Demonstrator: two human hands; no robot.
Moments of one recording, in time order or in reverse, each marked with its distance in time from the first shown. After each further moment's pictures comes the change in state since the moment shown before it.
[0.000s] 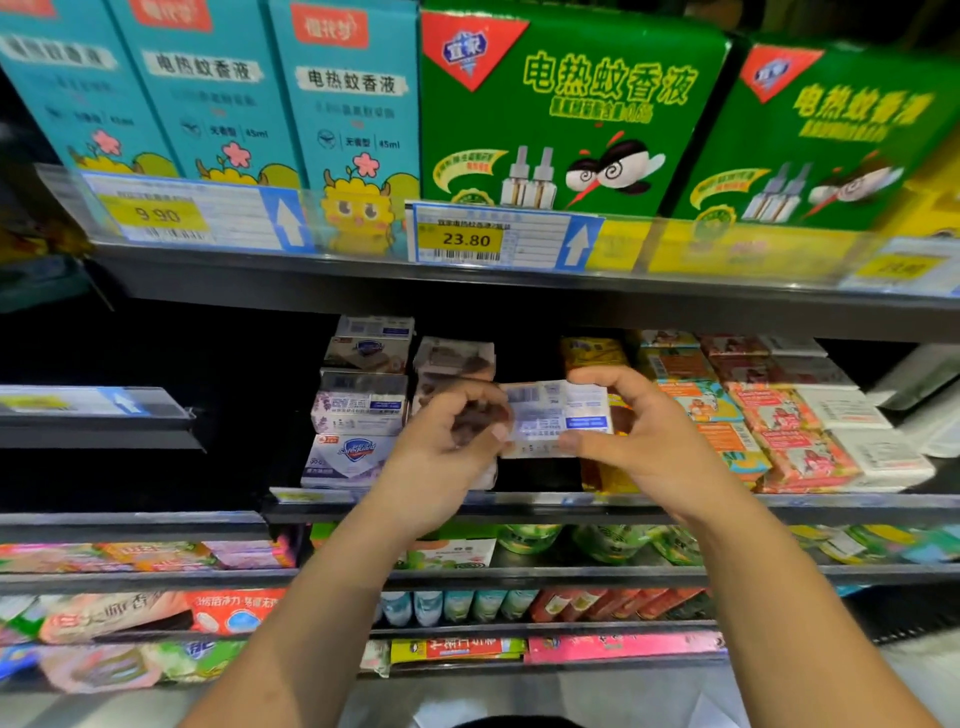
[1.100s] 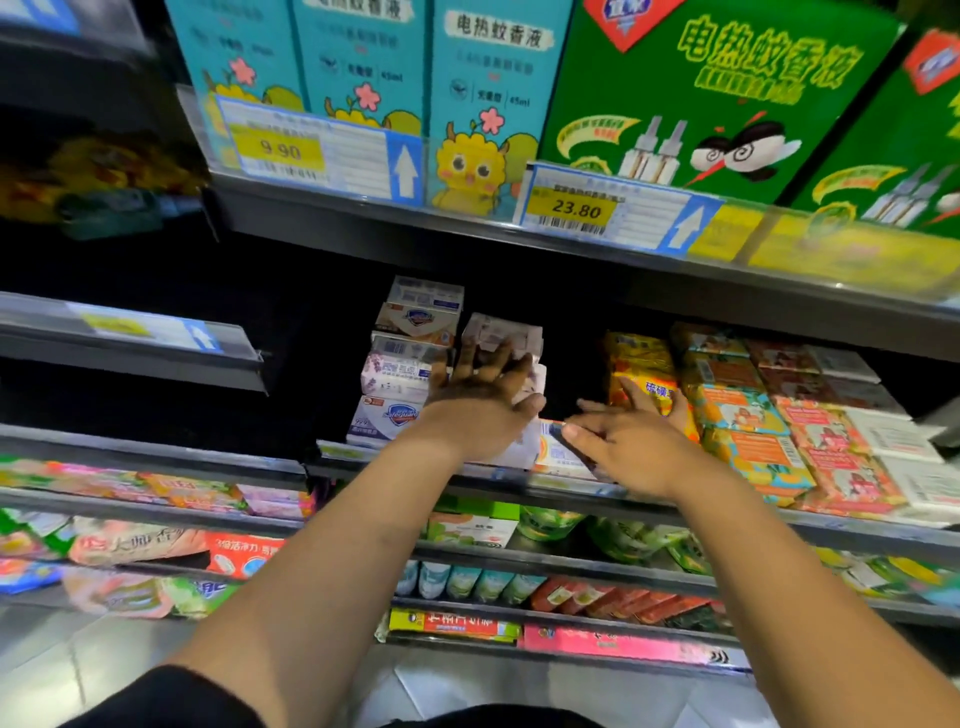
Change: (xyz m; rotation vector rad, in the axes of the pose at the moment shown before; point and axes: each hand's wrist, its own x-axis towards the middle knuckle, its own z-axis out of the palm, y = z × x) left_hand 0.047 -0.045 -0.017 1.091 -0.225 -0.198; right_hand 0.051 0.047 0.020 -1.201 -0.304 0.126
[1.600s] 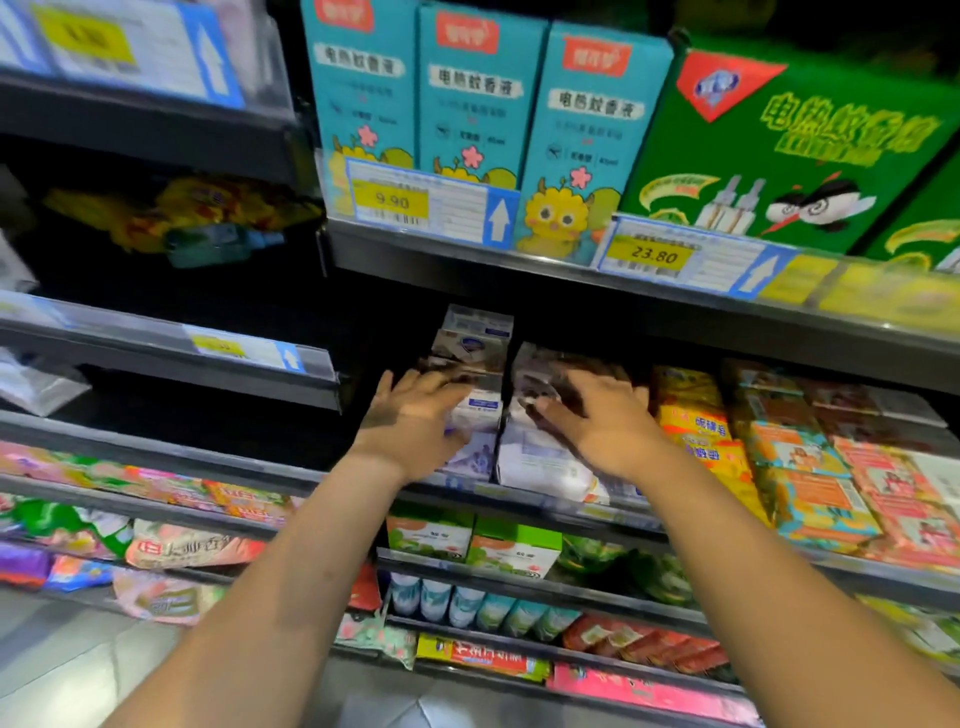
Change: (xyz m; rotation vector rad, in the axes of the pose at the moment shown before) left_hand -0.052 -0.098 -0.029 0.089 0.189 -0.100; right_hand 0.038 -0.083 -0.021 0.108 0.292 -0.087
